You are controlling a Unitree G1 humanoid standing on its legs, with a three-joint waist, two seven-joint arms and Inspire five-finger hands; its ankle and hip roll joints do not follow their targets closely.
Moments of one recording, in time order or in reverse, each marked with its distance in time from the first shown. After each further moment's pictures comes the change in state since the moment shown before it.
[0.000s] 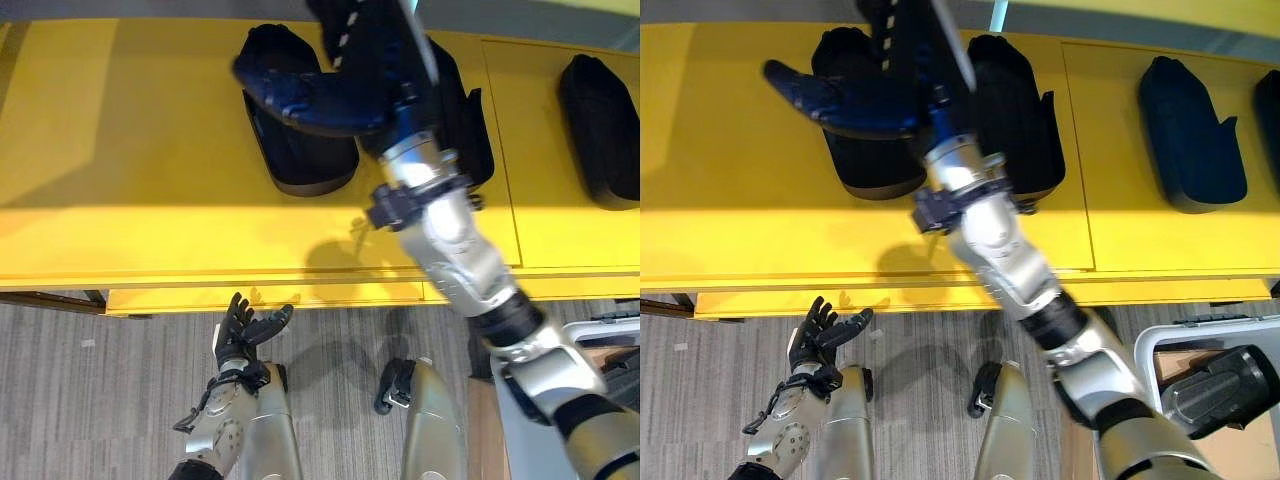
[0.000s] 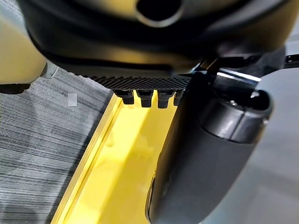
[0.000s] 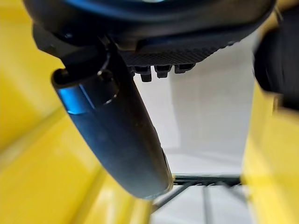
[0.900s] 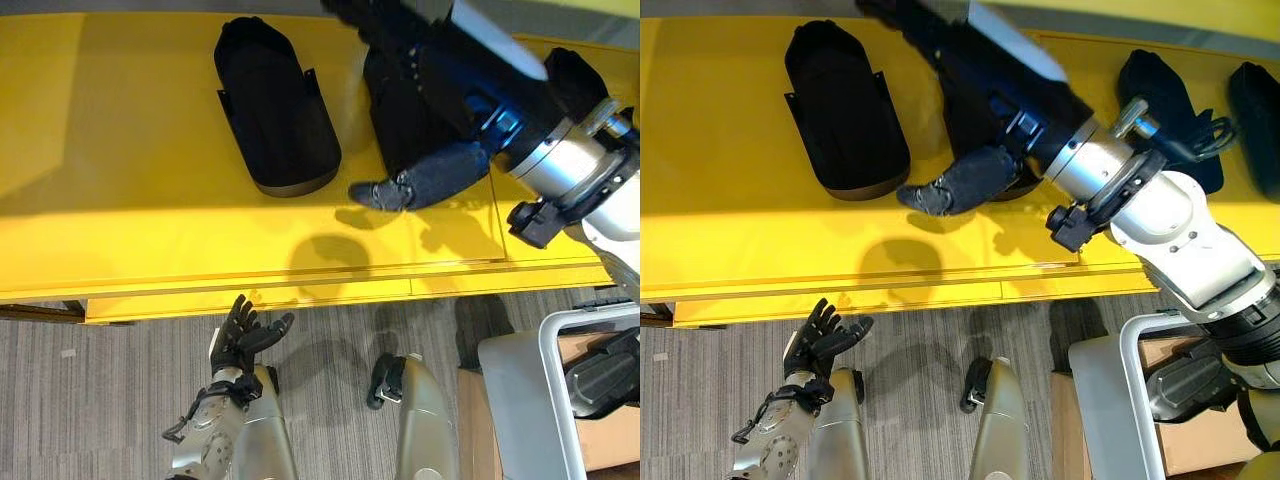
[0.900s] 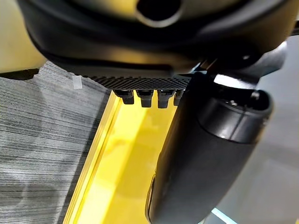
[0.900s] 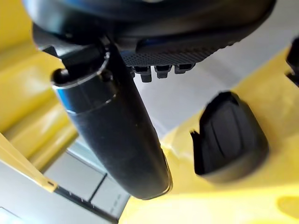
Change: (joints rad) left arm 0.055 0.025 0.017 -0.030 0.012 -0.002 -0.140; right arm 0.052 -0.609 0.083 -0.181 -0.036 -0.012 0.346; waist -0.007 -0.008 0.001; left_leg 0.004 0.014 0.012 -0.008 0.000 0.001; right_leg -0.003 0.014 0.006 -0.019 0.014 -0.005
